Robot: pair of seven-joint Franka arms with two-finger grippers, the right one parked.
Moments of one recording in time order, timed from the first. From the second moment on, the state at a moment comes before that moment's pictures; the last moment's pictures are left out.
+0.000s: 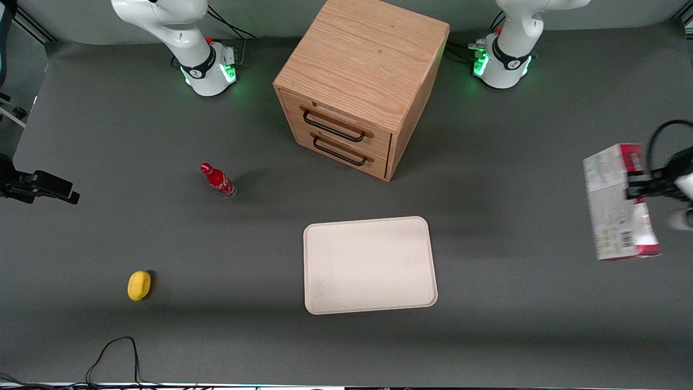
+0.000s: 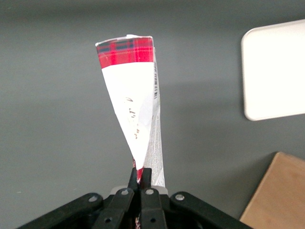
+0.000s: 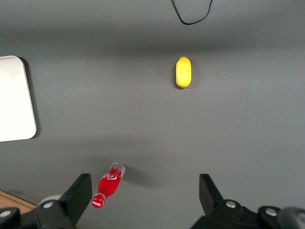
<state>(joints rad) -0.10 0.35 0.04 -1.15 0.00 1.42 -0.01</state>
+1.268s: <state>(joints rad) -0.49 0.75 0.02 -1.02 0.00 1.77 -0.54</state>
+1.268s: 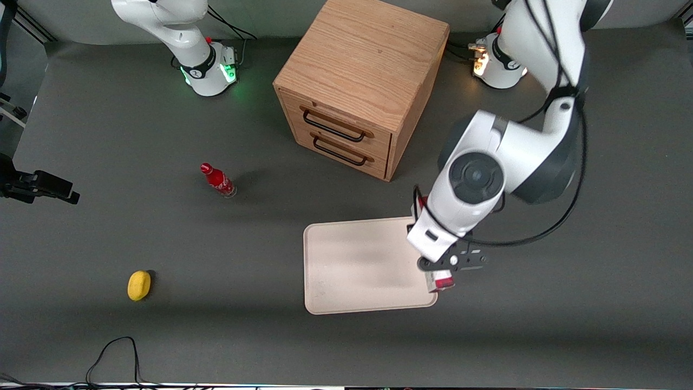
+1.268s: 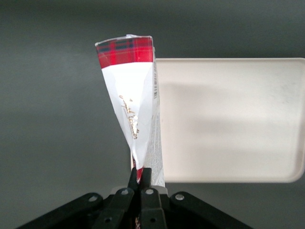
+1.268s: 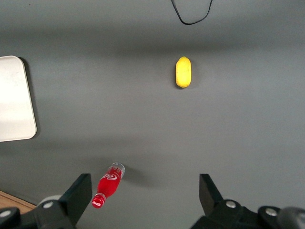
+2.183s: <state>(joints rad) -0.49 0.90 0.02 -1.09 0.02 1.96 -0.49</state>
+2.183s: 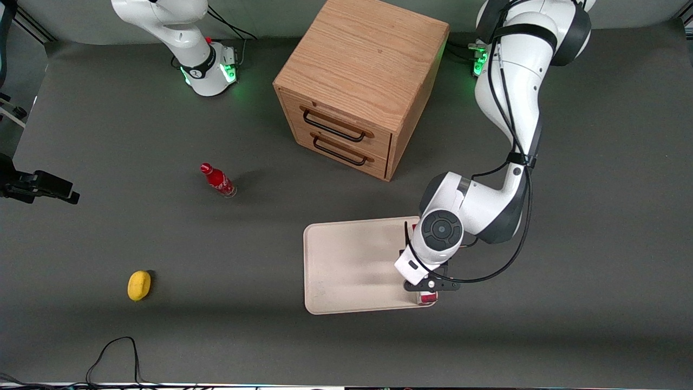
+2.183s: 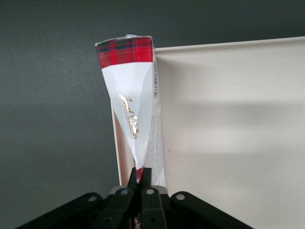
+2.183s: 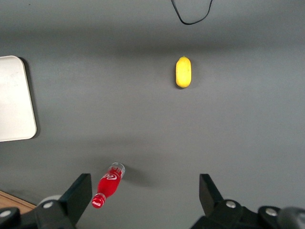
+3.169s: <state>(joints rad) -0.47 0.47 0.04 -1.06 0.10 1.47 -0.49</state>
